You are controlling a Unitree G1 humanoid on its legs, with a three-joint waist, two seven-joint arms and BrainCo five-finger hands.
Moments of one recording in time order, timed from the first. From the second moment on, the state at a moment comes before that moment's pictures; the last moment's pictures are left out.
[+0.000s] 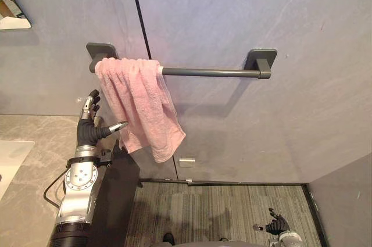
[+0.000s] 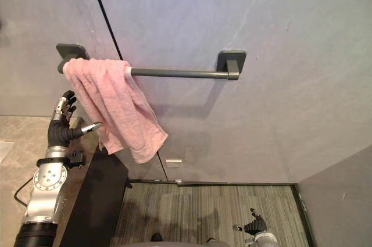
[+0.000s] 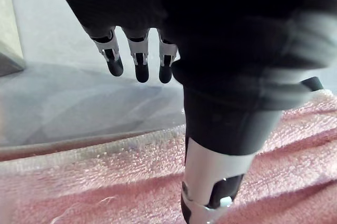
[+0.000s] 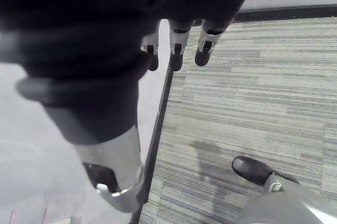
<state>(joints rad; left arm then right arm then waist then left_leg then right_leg) 0.00 0.42 0.17 0.08 -0.10 -0.27 0.12 0.12 -0.18 -0.14 0.92 -0.23 -0.04 -0.06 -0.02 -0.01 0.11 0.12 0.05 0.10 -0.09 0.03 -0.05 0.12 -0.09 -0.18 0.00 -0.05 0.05</state>
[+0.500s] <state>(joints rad) -0.02 0.45 0.12 0.14 -0.08 -0.25 0.11 0.12 -0.19 -0.10 0.92 -0.24 -0.04 -0.06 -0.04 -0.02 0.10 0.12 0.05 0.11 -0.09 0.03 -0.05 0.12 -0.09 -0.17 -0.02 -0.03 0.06</state>
